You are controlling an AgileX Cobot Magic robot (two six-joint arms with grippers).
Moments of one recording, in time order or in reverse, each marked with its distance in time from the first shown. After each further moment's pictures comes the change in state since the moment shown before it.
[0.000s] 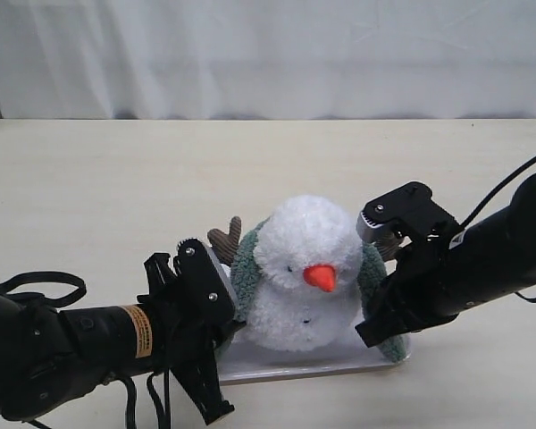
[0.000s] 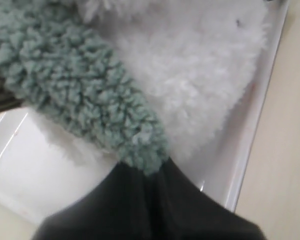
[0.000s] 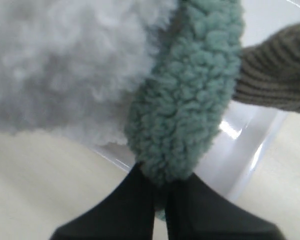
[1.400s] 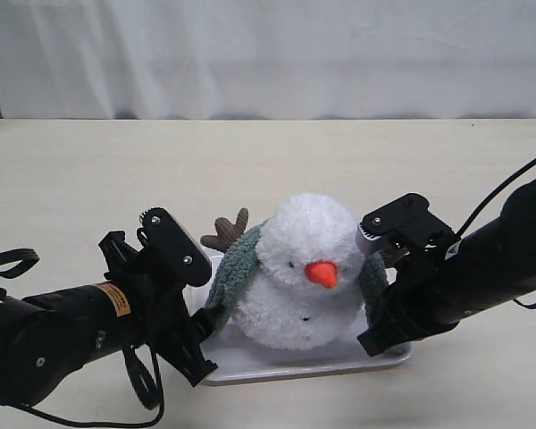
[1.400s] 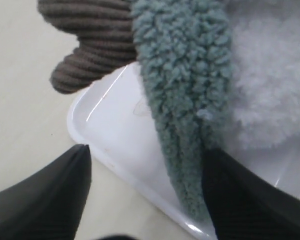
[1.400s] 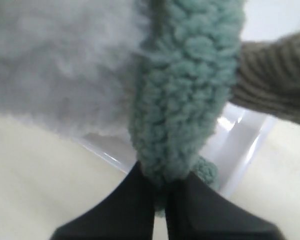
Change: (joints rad) left arm 0.006 -0.105 0.000 -0.533 0.087 0.384; right arm 0.000 0.034 0.017 -0.037 -0.032 0.019
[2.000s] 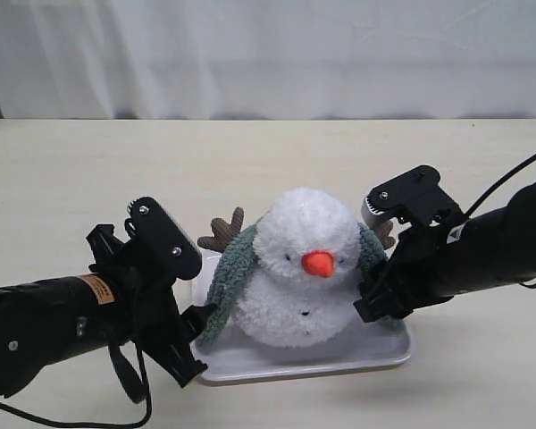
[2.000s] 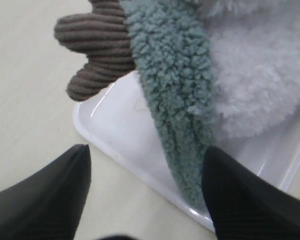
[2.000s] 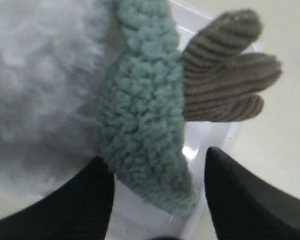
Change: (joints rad) left arm 0.000 -0.105 0.000 -0.120 0.119 0.133; right arm 0.000 -0.009 0.000 -0.090 -0.171 0.097
